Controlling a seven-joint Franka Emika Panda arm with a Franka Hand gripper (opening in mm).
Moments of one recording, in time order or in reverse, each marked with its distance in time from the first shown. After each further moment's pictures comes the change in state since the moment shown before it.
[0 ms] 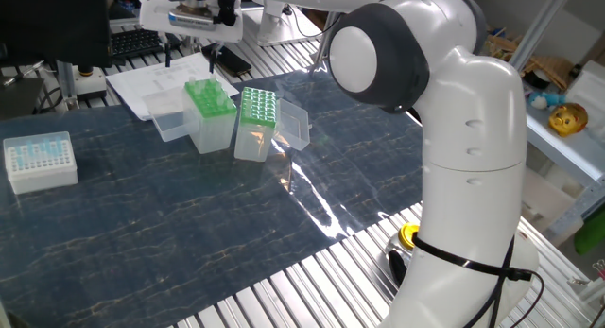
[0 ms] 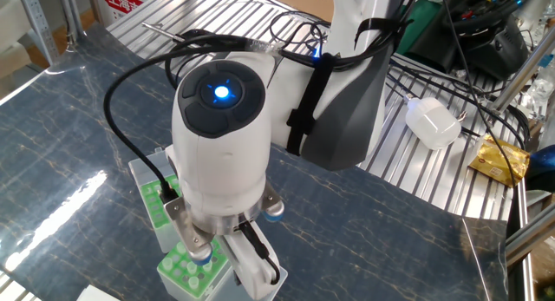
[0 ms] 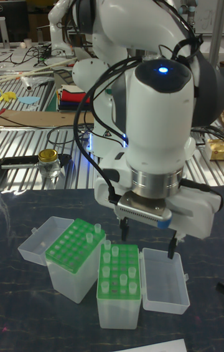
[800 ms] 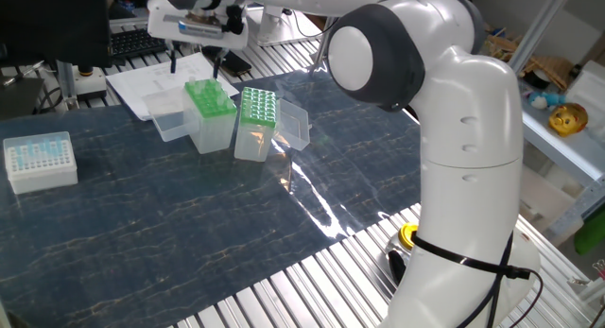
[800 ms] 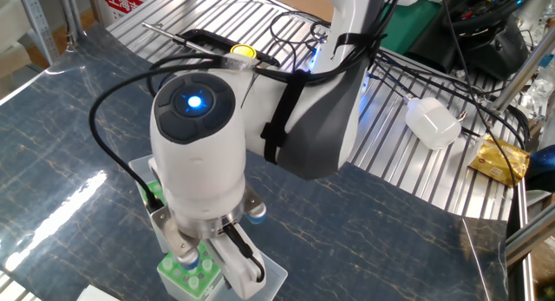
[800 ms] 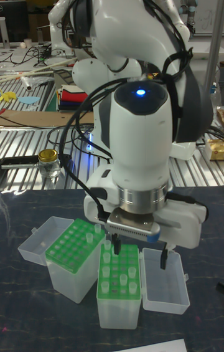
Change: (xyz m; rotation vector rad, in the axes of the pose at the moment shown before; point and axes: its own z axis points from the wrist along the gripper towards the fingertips) arm -0.013 -0.012 0.024 -0.037 0.002 -0.064
